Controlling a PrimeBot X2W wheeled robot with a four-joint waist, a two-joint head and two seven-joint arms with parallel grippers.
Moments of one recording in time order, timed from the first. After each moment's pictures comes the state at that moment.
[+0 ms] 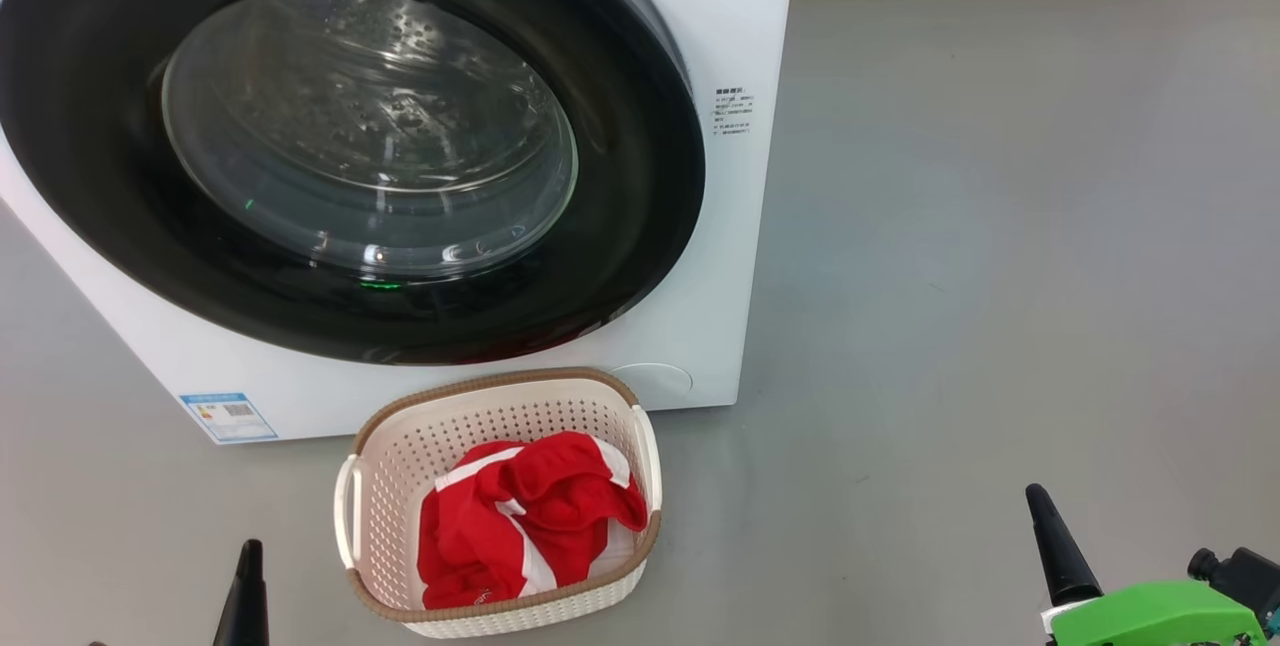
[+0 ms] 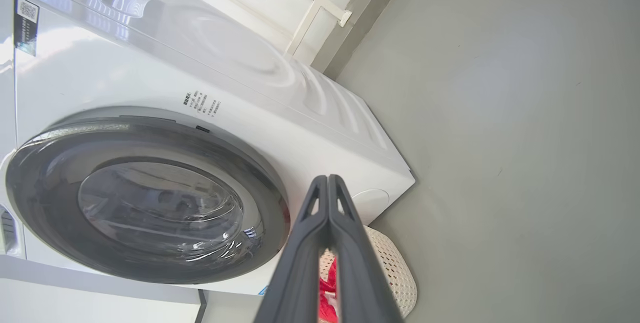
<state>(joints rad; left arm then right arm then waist) 0.01 0.06 0.04 0.27 -1.06 -0.13 -0.04 -0.05 -0.10 -0.05 0.35 1.10 0.13 -0.04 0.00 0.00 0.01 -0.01</state>
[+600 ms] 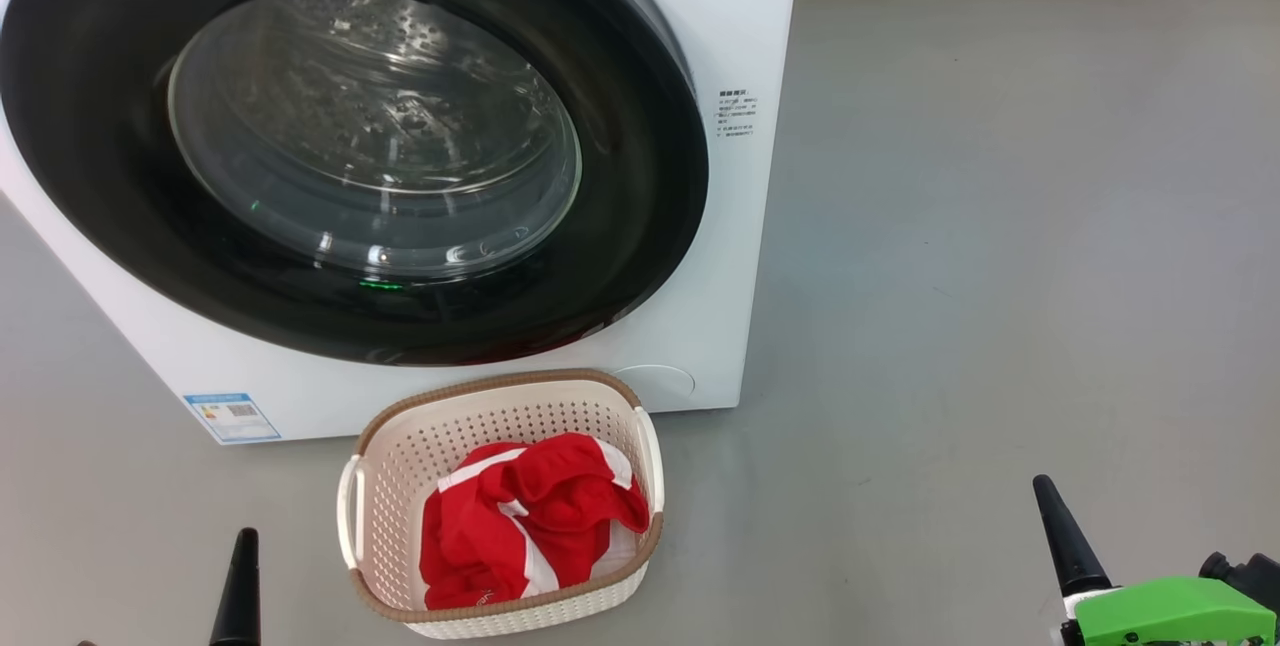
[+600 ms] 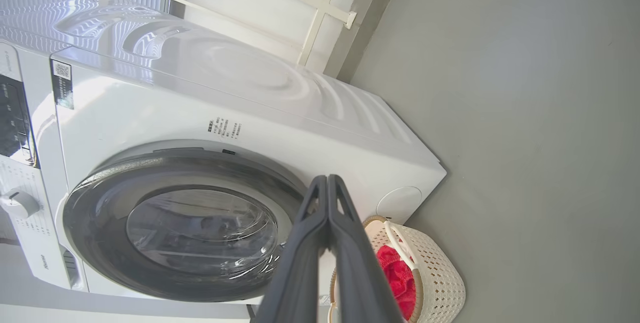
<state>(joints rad) -0.01 0.05 0.05 0.27 -1.23 -0.13 0.01 -0.05 -0.09 -0.08 0.33 1.26 0.13 0.01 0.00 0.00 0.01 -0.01</state>
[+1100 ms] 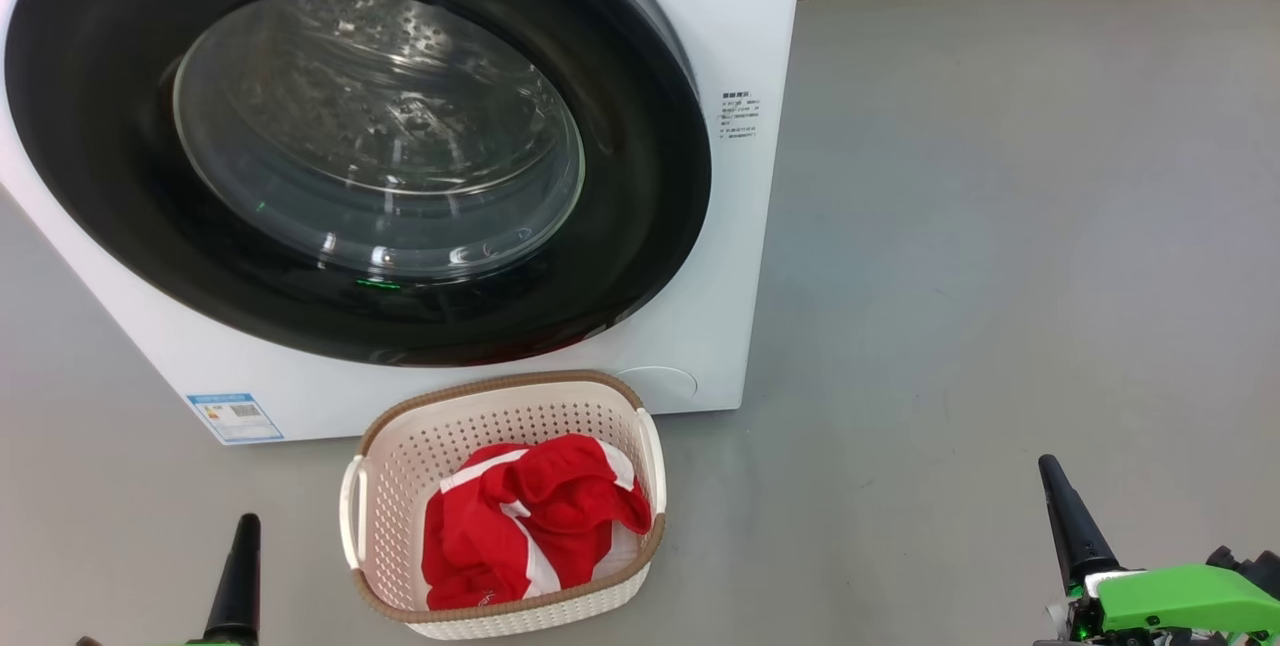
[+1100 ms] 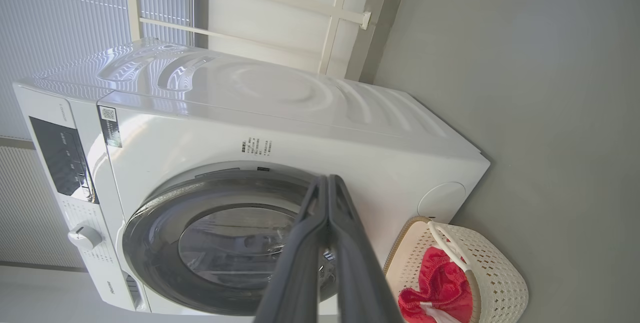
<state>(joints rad) -0.03 0.04 0.06 0.27 -1.39 -0.13 0.05 -0.06 -0.07 -0.11 0.31 1.41 0.13 0.05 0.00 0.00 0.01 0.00</state>
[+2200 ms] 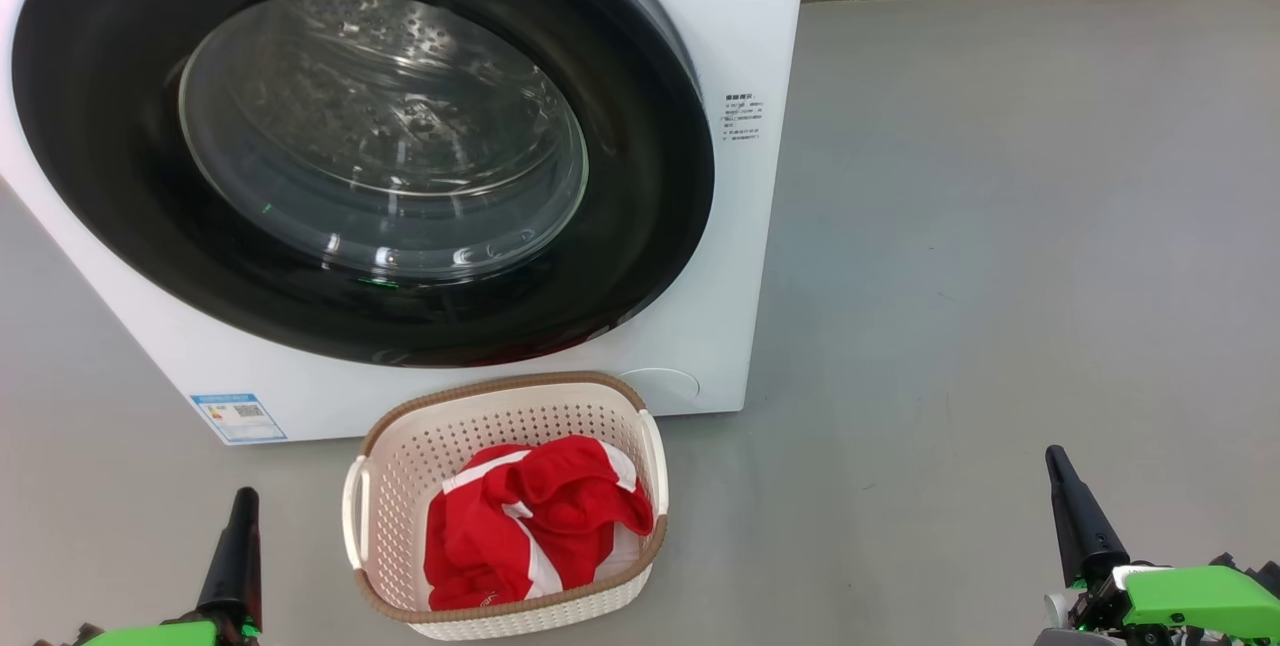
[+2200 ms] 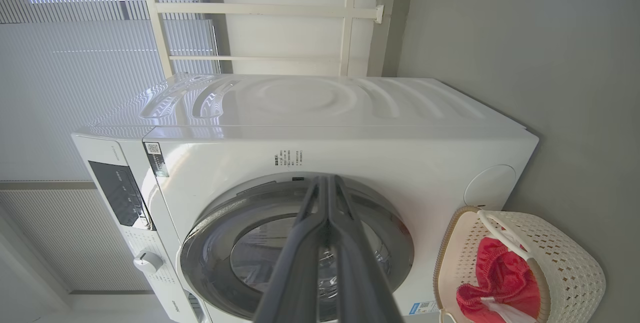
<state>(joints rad) -0.07 0.03 0.08 0.27 -1.61 -0.13 0.11 -0.06 -0.05 -0.14 0.28 1.60 0.13 0.11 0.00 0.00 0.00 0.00</state>
